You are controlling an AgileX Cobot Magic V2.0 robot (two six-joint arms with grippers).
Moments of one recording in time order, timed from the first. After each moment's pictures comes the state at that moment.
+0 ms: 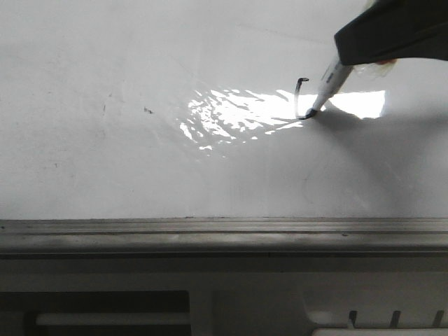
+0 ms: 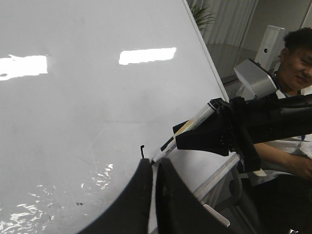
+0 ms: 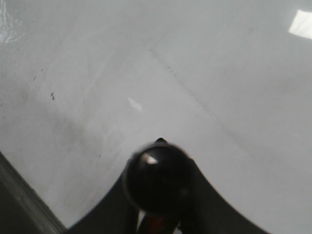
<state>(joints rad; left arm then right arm) -0.57 0.53 -0.50 -1.38 0.41 1.17 0.52 0.92 -0.52 0.48 0.04 -0.60</state>
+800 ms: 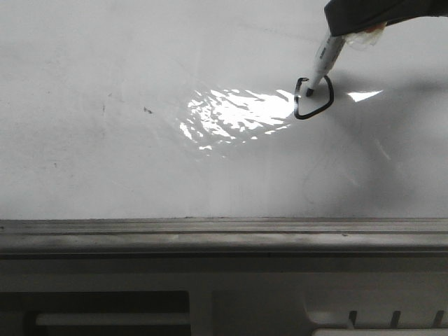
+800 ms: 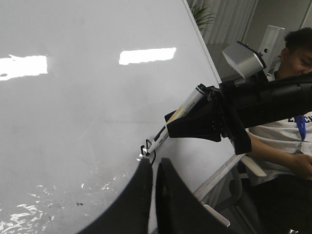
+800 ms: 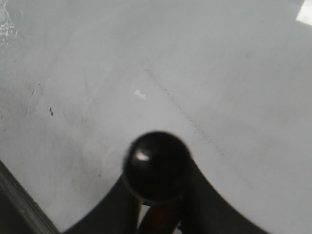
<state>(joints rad) -0.57 0.53 -0.50 -1.38 0.41 1.17 0.50 0.98 -0.65 0.48 0.17 -0.59</state>
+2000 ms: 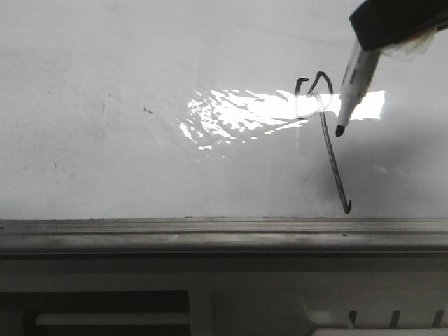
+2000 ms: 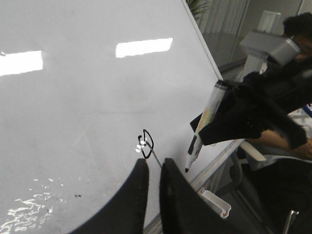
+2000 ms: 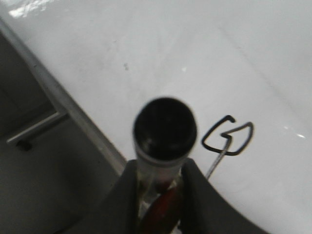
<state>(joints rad) -0.57 0.55 -0.50 -1.32 0.45 1.17 0.52 0.86 -0.70 0.54 0.51 -0.65</state>
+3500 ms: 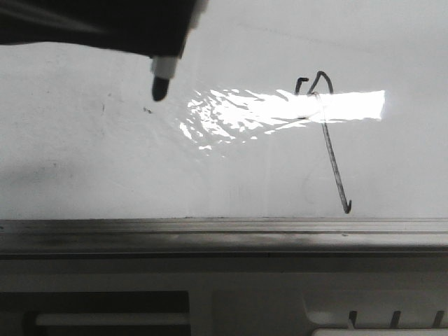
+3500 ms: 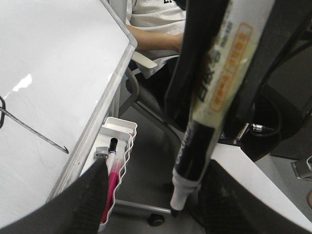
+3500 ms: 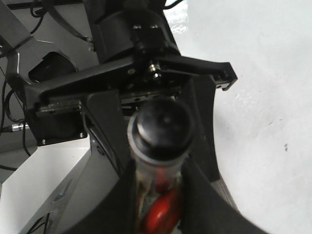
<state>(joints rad) -0.63 1.07 -0.63 -1.46 0.88 1.63 0.89 0.87 -0.75 0.75 0.45 -0.88</state>
